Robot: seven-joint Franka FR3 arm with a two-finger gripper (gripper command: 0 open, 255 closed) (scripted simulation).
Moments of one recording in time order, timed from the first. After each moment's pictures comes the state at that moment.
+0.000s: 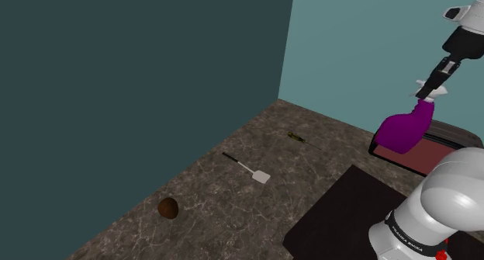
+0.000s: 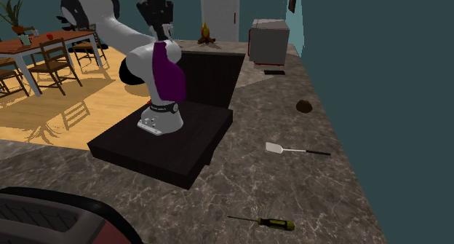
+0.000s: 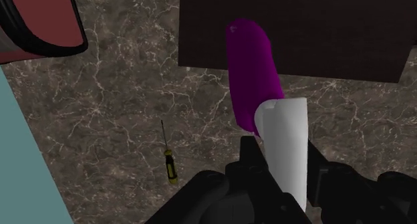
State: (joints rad) arm -0.10 -1.25 -0.28 -2.47 -0.26 1.39 -0.33
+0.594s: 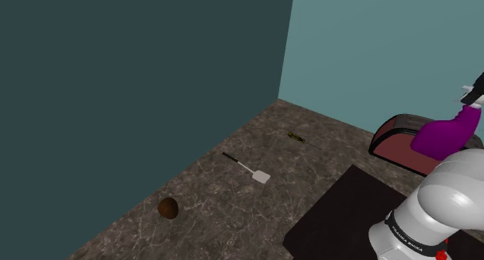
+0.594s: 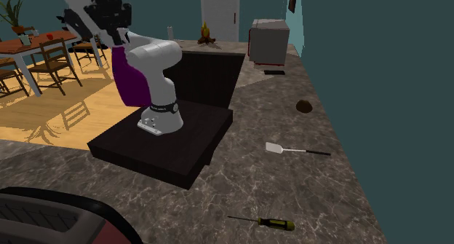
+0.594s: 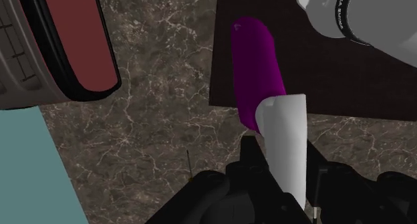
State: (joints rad) arm -0.16 -1.37 -0.45 -2.41 -0.45 1.25 -0.53
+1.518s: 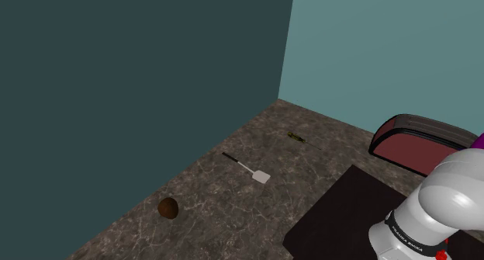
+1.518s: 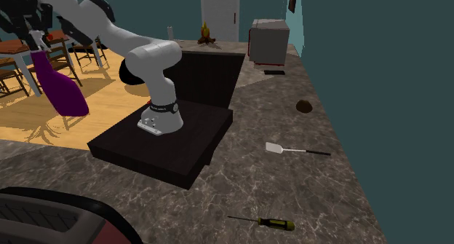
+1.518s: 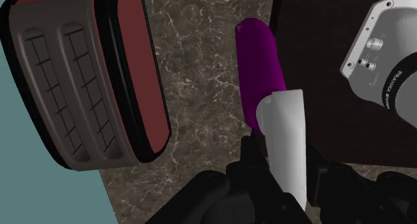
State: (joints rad) arm -0.14 -1.37 -0.71 -2.11 -0.75 1.12 -0.87
